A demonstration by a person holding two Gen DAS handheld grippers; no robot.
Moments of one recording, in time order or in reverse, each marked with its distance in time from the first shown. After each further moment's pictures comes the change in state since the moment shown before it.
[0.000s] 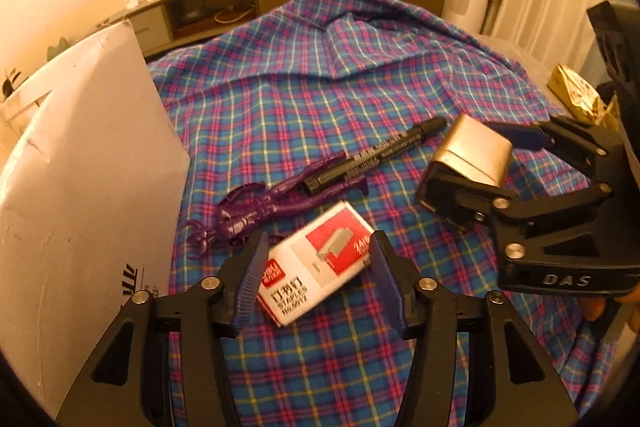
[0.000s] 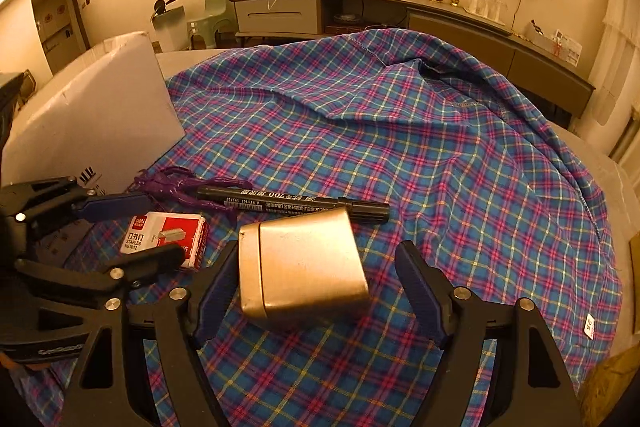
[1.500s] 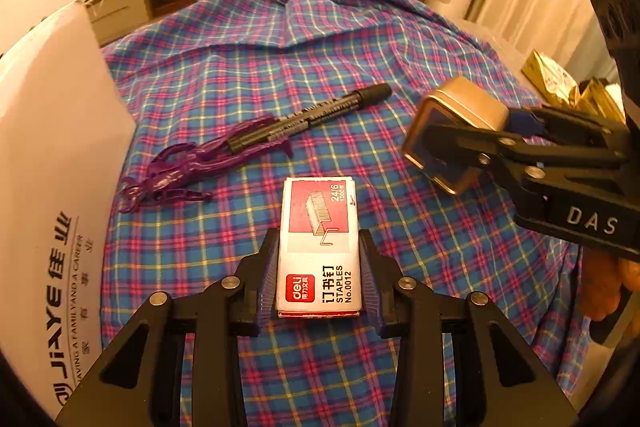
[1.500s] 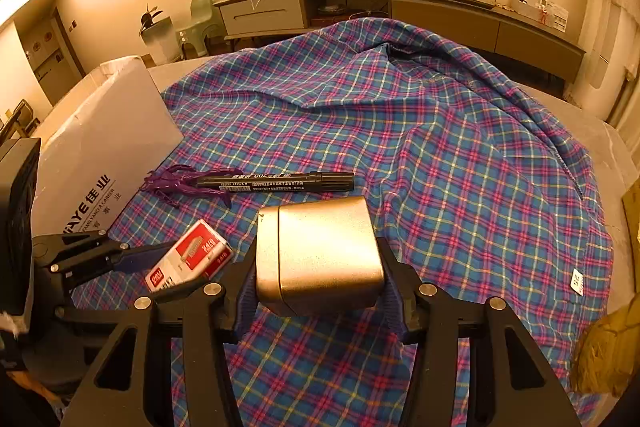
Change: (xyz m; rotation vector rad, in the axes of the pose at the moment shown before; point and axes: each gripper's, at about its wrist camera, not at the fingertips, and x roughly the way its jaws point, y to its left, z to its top) left arm -0.004 -0.035 -0.015 -0.019 0.066 -0.082; right arm -0.034 -0.021 -0.013 0.098 0.024 0.021
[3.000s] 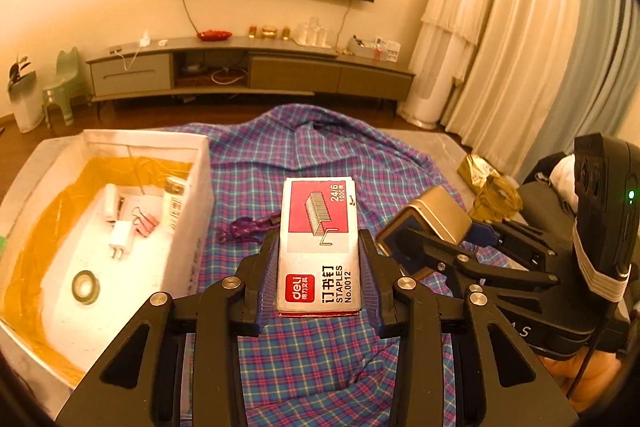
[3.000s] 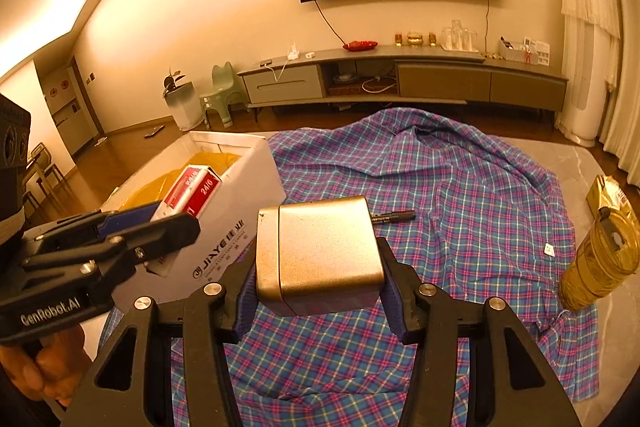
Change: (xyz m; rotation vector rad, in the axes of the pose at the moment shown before) left arm -0.205 0.019 -0.022 -0.081 -0.330 -0.062; right arm -0.156 0.096 -0.025 0.048 -0.244 0.048
